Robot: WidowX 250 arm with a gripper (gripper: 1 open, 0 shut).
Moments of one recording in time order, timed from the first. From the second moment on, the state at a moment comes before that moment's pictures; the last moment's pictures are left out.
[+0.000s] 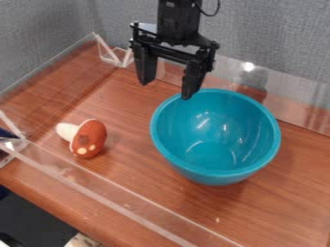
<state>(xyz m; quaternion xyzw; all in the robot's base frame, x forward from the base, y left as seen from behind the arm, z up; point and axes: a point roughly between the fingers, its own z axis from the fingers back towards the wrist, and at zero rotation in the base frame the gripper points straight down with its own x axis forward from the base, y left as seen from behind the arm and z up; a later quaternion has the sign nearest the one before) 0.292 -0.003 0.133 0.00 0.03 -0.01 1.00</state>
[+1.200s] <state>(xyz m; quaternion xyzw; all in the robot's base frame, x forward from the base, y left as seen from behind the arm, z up) 0.223 0.083 0.044 0.01 0.08 -0.32 0.94</state>
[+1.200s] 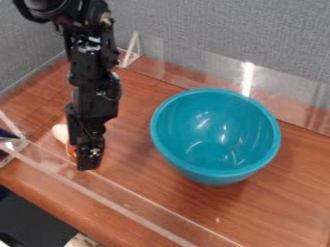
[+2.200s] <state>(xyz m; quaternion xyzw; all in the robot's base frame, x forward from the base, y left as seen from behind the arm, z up) 0.222 0.087 0.035 0.01 0.07 -0.31 0.95</state>
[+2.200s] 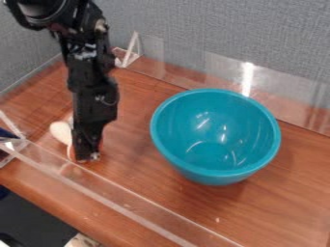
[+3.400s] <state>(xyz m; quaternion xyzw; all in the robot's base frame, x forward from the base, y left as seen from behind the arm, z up) 0.234 0.090 0.073 0.03 0.02 -0.29 0.96</state>
